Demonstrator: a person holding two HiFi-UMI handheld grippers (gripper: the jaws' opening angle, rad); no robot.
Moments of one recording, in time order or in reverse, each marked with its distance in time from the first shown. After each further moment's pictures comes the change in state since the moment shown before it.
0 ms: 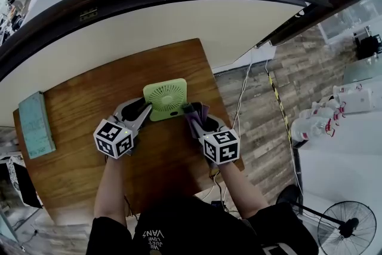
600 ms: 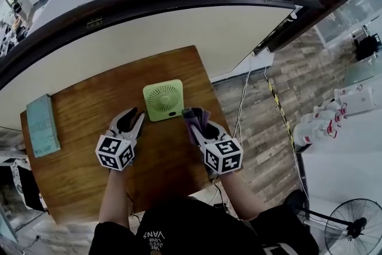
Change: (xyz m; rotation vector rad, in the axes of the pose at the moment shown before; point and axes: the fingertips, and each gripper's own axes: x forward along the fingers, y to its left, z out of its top) left arm -0.046 -0.014 0.005 0.039 -0.037 0.198; right arm -0.053 0.027 0.021 0.017 -0.155 0.028
